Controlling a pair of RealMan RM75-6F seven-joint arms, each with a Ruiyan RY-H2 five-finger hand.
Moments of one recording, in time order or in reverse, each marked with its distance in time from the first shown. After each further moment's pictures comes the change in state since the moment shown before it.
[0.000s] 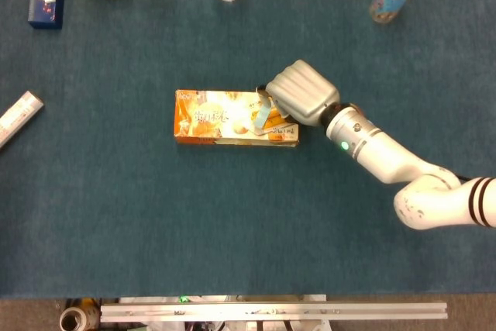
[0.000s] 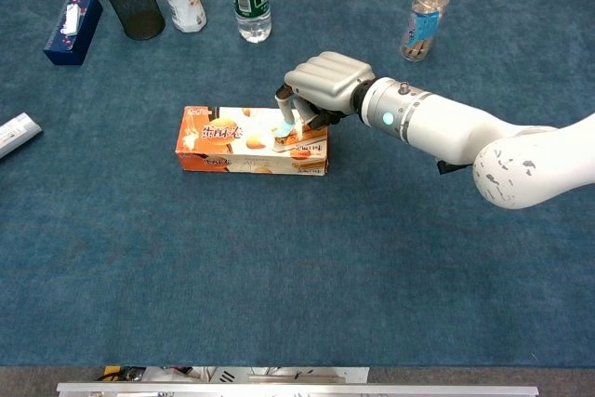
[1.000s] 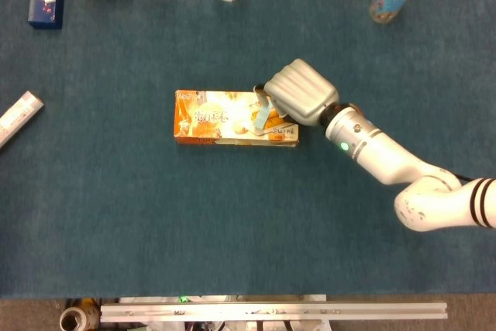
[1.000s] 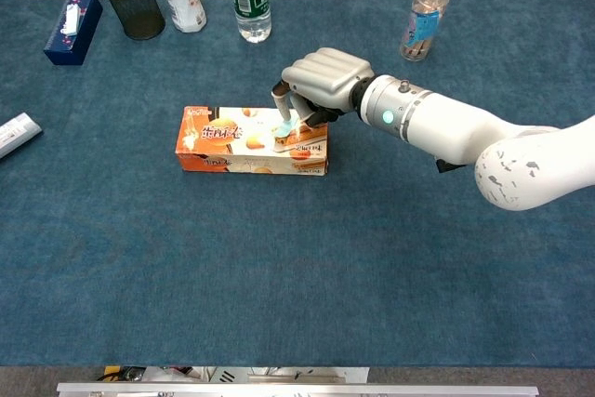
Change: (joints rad) left arm 0.006 -0.002 0.002 0.011 -0.003 0.003 -0.010; right arm -0.001 0.004 0.005 -0.018 -0.013 0.019 0.004
